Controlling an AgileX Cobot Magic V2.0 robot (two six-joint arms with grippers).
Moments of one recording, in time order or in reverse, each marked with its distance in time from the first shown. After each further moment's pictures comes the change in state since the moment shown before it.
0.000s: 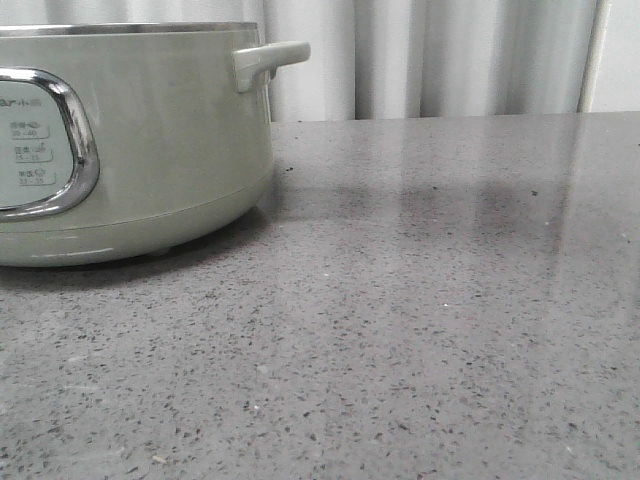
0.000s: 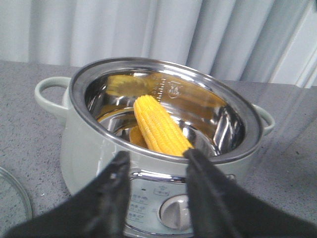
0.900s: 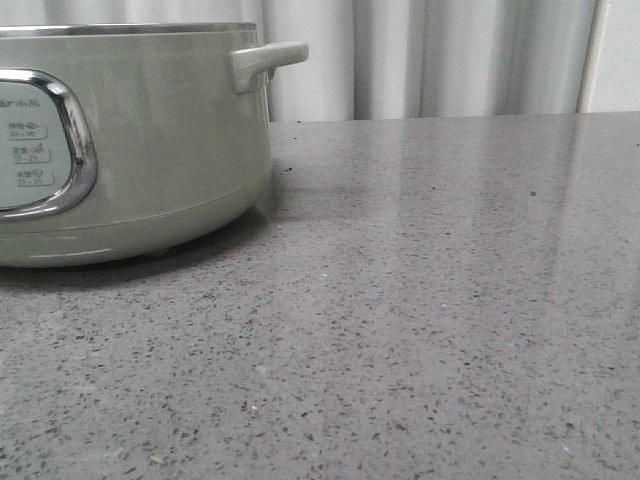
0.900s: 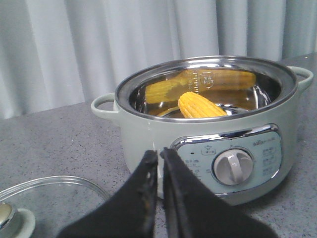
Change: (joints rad) left arm 0.000 -0.289 0.093 0.325 0.053 0.000; right arm 0.000 -1.329 1.072 -0.285 -0.262 -0.044
